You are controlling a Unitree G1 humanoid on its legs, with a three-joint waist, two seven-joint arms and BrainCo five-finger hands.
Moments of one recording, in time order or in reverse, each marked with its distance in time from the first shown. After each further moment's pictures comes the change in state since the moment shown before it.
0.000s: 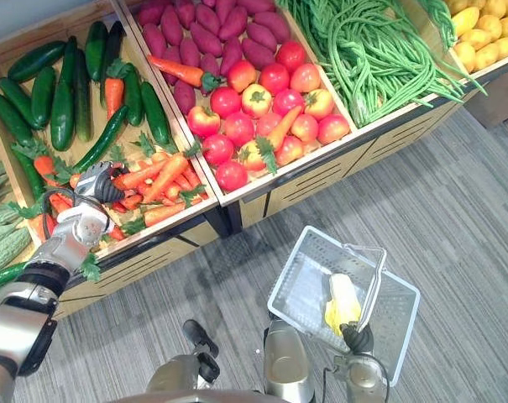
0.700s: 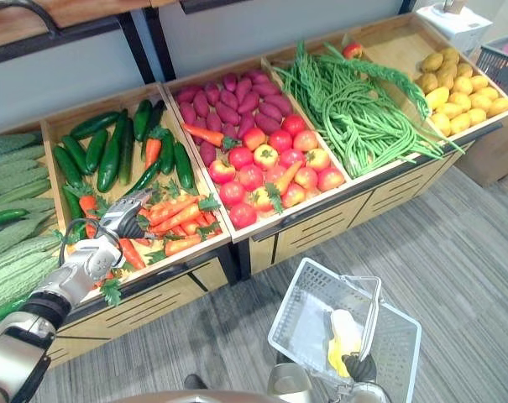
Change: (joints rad) left arm 0.157 0.011 -0.099 -0.095 0.107 -0.081 -0.031; right arm 0.049 0.002 -0.029 0.086 -0.042 0.029 0.042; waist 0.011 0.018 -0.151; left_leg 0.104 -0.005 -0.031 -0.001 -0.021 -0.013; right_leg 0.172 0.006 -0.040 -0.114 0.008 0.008
